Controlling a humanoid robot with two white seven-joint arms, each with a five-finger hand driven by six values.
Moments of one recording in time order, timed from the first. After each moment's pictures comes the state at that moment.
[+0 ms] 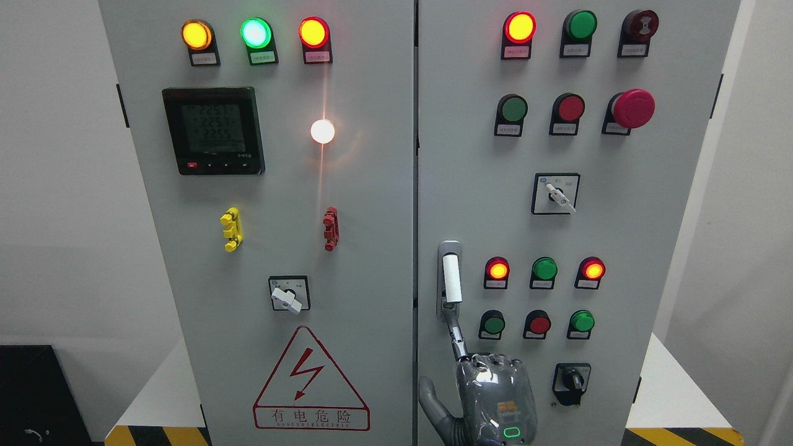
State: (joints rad) left arm -0.04 -0.11 -0.13 -0.05 0.14 -0.06 -0.06; right arm -0.26 0.14 0.31 -1.67 1.46 0.15 -0.16
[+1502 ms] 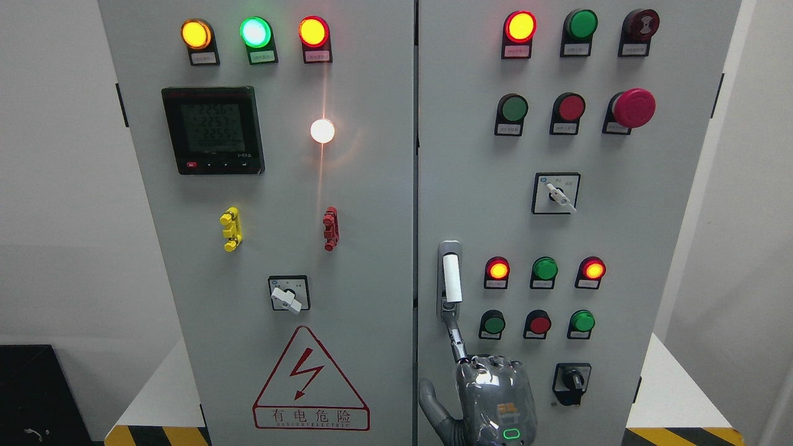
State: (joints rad) left arm -0.04 -0.11 -0.13 -0.05 0.14 -0.06 -0.06; right arm -0.26 0.14 0.31 -1.69 1.47 0.15 -0.16
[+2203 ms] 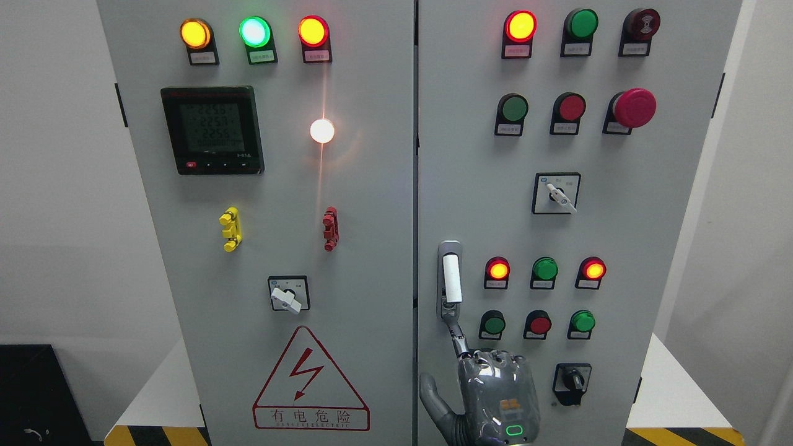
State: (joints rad) left arm -0.04 -0.11 -0.13 -0.05 0.14 -0.06 -0.06; right arm -0.26 0.14 0.31 -1.72 1.47 0.15 -0.17
